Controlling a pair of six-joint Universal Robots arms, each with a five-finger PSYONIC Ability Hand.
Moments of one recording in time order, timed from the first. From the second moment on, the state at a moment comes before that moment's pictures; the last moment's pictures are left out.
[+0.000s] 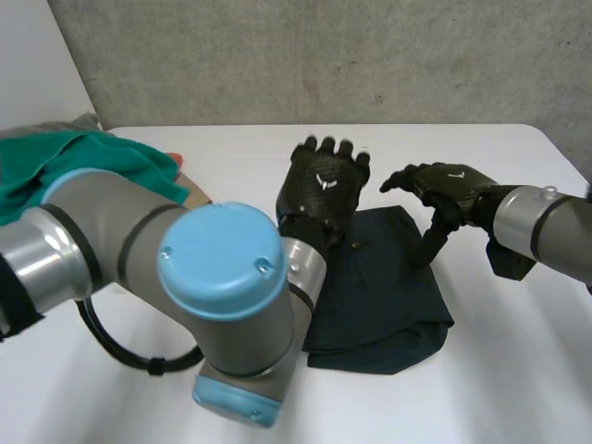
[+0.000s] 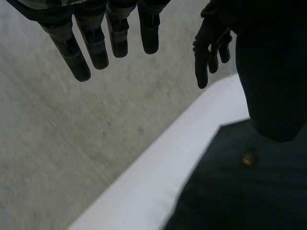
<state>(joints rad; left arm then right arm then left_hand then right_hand) 3.80 -2.16 -1.22 3.41 -1.84 3.50 1.82 -1.13 1.25 0.35 1.14 2.92 0.25 0.24 0.25 0.24 0.06 0.20 0.22 0.21 0.23 0.06</state>
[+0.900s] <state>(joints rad) 3.82 -2.50 -0.96 3.12 -1.73 3.48 1.88 -1.00 1.44 0.09 1.40 2.62 0.29 0.28 0.28 0.29 0.12 0.15 0.22 0.21 0.23 0.06</state>
